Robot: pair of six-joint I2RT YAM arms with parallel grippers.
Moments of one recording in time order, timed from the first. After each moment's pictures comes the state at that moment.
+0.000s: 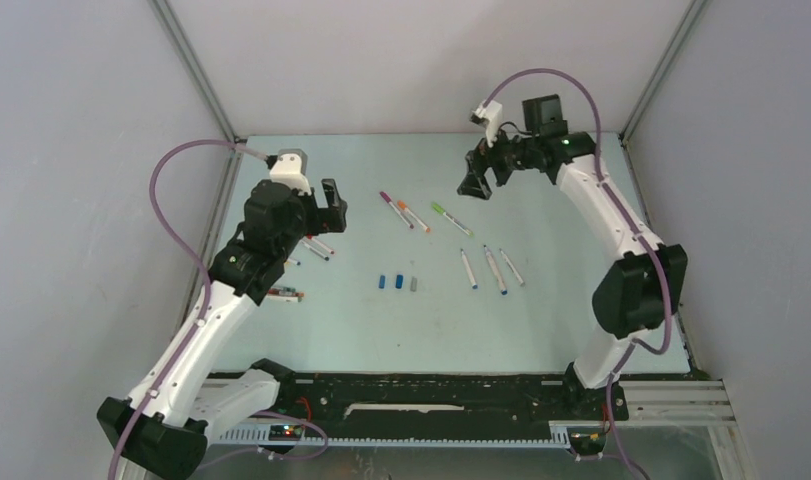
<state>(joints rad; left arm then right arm) -0.39 0.97 1.01 -0.40 -0.18 -0.24 0.26 1.72 1.70 -0.71 -0.76 -0.42</state>
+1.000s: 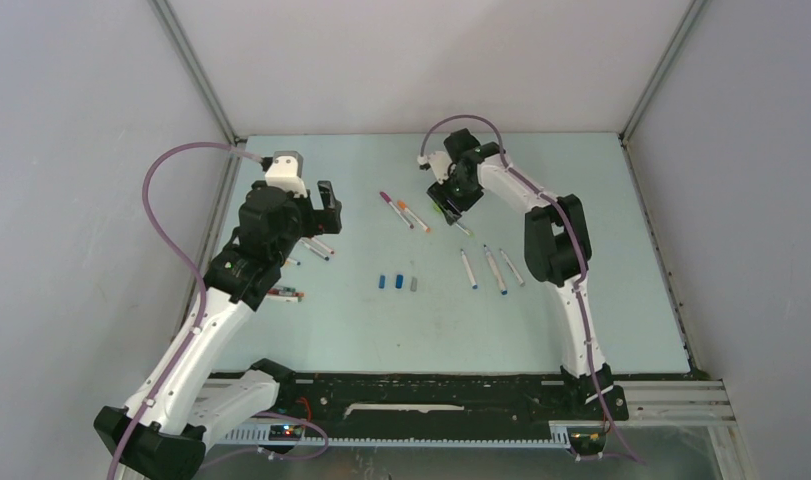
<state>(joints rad) -0.39 0.93 1.00 -0.40 -0.22 -0.20 0.45 2.33 2.02 -0.89 -0.18 -0.35</state>
